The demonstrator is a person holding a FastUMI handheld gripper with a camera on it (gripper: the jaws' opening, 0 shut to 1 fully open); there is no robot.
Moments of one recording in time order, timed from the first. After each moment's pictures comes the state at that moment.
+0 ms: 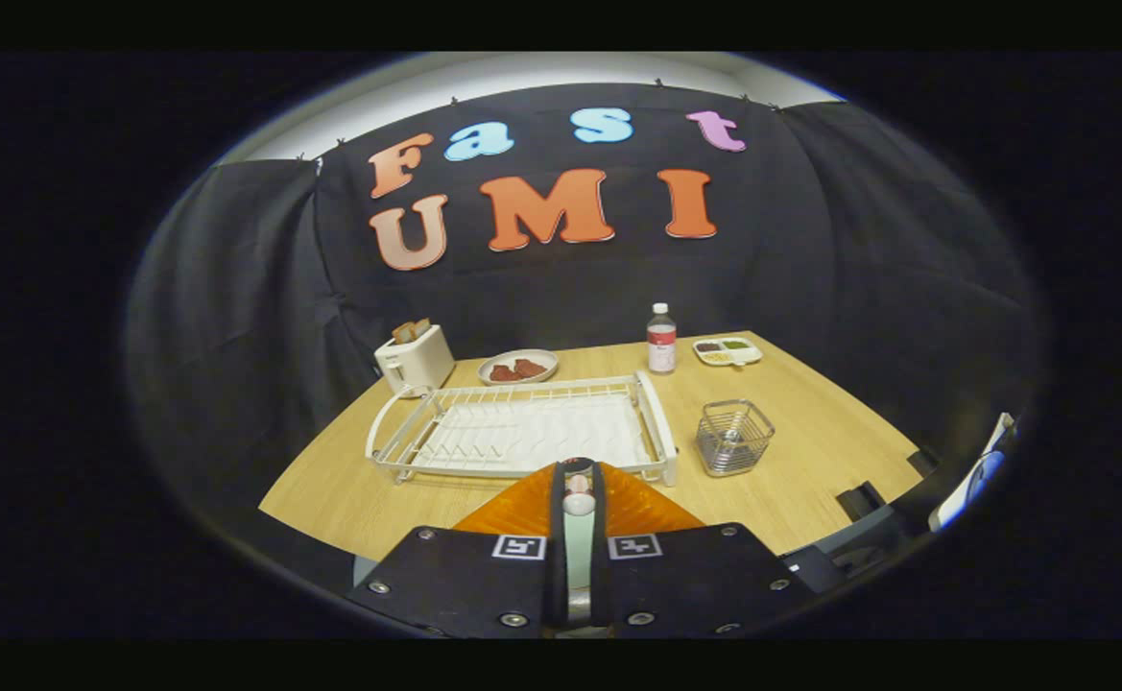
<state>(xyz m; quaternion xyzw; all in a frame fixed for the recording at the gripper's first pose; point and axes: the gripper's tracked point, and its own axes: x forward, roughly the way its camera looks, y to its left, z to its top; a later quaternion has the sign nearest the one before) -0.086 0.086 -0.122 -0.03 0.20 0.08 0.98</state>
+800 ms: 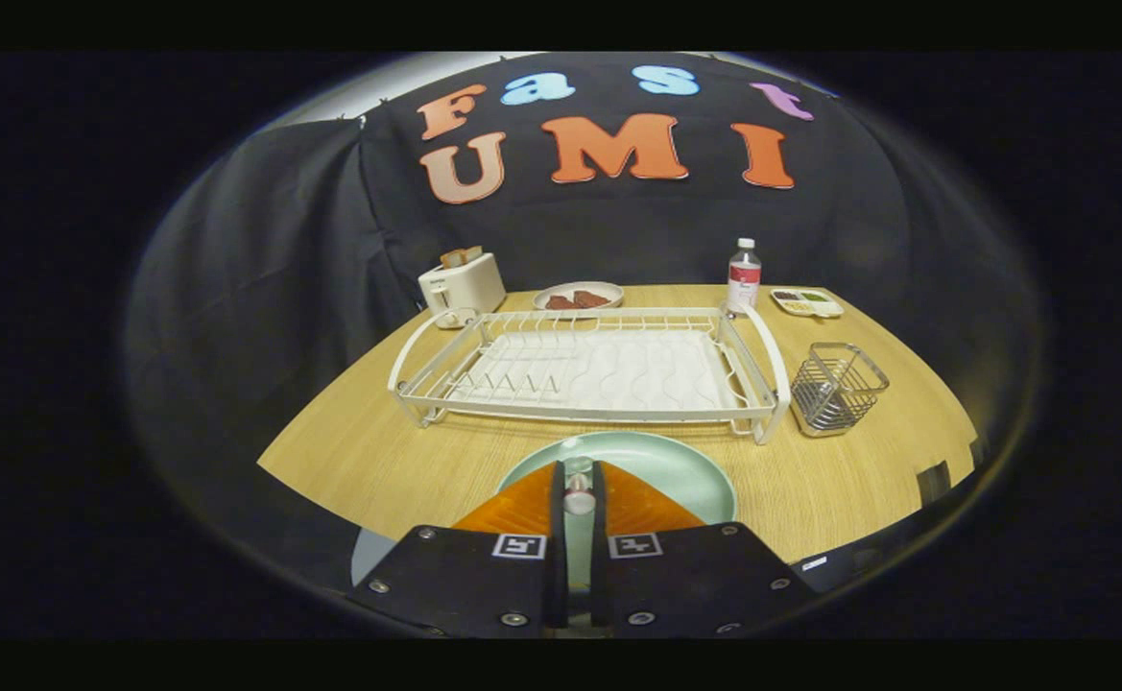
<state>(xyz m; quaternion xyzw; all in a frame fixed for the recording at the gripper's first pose) -0.091 0.134 -0.221 -0.06 0.29 0.15 0.94</state>
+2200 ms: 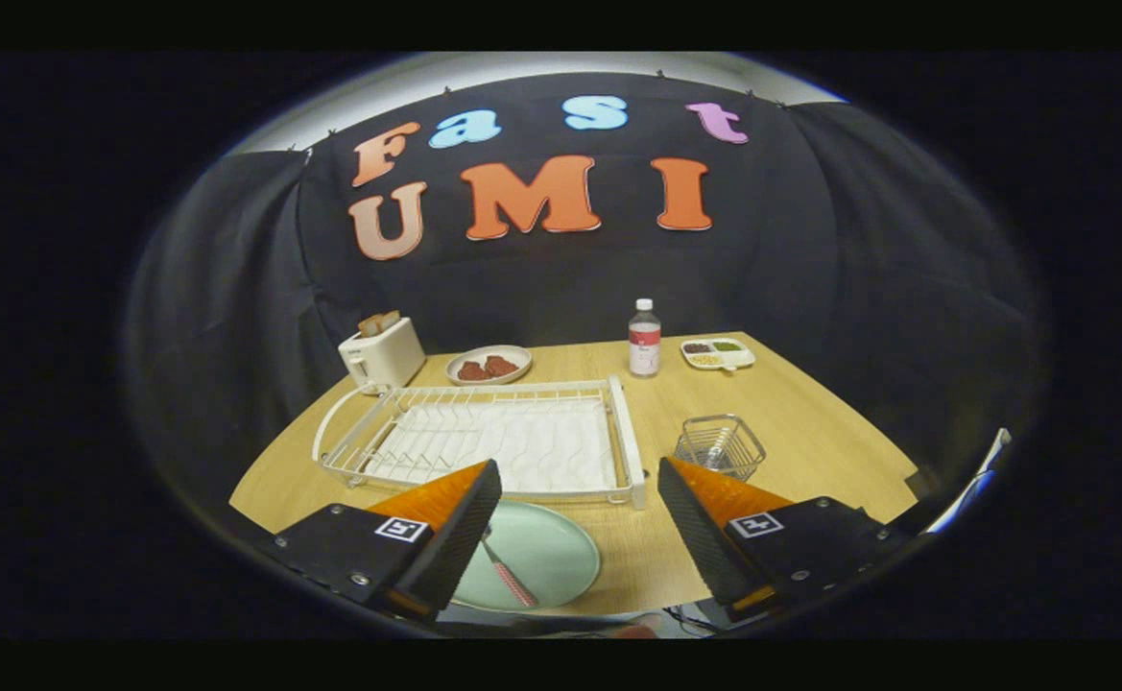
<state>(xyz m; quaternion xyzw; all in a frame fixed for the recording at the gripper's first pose) -0.025 0.039 -0.113 -0.04 0.19 0.06 0.98</state>
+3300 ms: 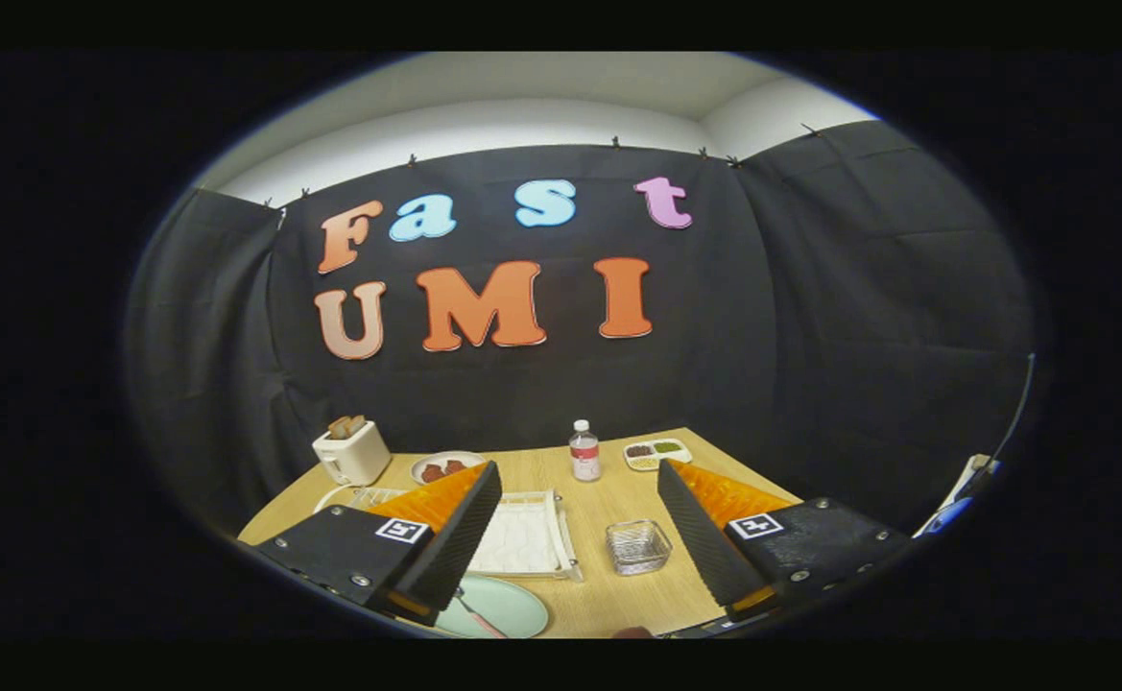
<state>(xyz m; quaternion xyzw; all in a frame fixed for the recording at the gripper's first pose) -0.021 -0.007 0.030 -0.02 0.04 0.00 1.00</state>
